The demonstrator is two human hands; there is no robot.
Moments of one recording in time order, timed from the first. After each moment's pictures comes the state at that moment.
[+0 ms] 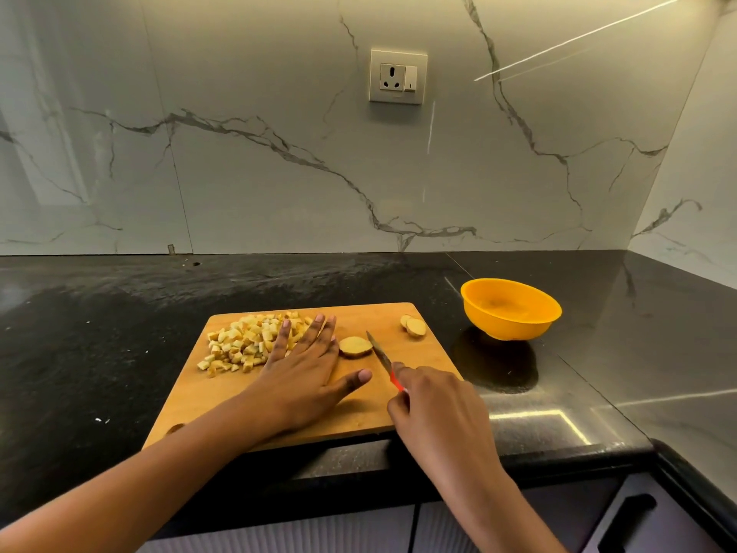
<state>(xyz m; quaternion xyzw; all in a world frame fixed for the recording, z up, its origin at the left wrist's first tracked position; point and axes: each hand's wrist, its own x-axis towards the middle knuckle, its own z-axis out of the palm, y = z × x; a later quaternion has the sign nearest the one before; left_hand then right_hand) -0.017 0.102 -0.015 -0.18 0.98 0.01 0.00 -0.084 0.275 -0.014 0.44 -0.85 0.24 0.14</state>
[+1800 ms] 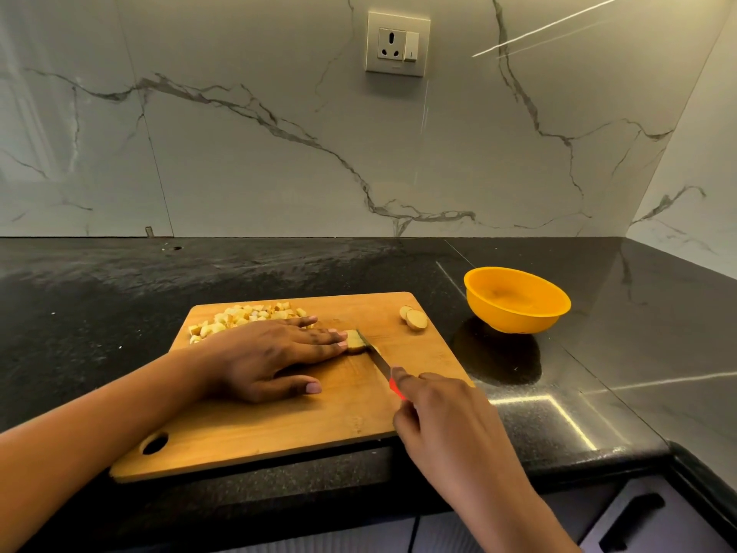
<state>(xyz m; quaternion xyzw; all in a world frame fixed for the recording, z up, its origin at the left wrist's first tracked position) -0.013 0.027 -0.001 0.14 0.99 -0.02 0.02 -0.084 0.281 -0.012 0.48 -0.84 0.22 0.13</state>
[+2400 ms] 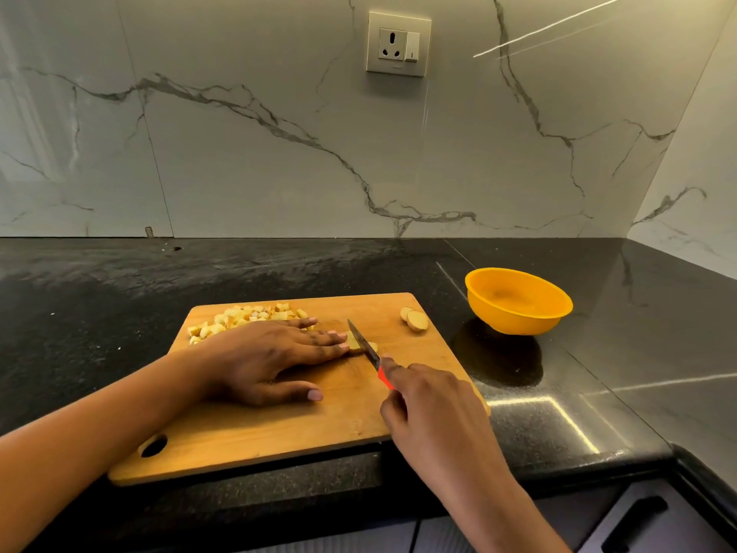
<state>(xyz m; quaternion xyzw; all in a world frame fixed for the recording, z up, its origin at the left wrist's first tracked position) -0.013 0.029 0.001 0.12 0.99 -0.03 0.03 -0.084 0.266 -0.015 0.48 -0.83 0.24 0.14</state>
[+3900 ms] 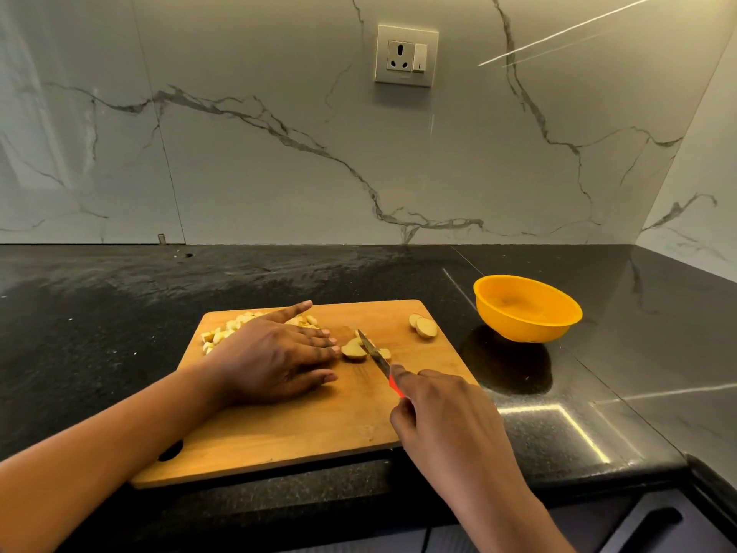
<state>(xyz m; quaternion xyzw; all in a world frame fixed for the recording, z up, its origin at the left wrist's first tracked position) -0.005 0.024 -0.012 0.14 0.96 -0.11 -0.23 -0.079 0.267 -0.005 0.47 -0.84 0.21 0.14</state>
